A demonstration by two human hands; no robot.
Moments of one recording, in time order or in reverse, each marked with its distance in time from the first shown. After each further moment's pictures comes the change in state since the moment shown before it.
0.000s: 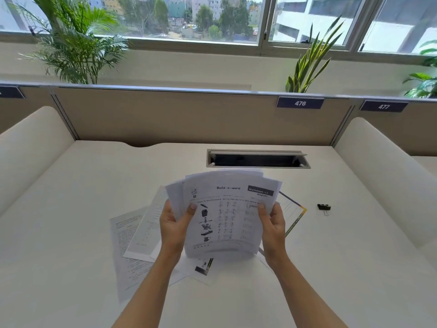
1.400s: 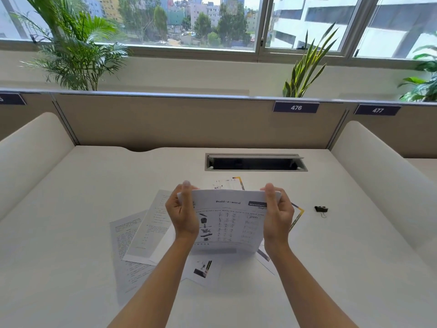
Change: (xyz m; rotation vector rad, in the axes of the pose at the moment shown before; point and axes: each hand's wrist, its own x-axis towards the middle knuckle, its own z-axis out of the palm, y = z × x) left_hand 0.012 0.016 0.049 0.015 0.154 0.392; right_hand 0.005 -0.043 0.016 -0.037 0.192 -0.186
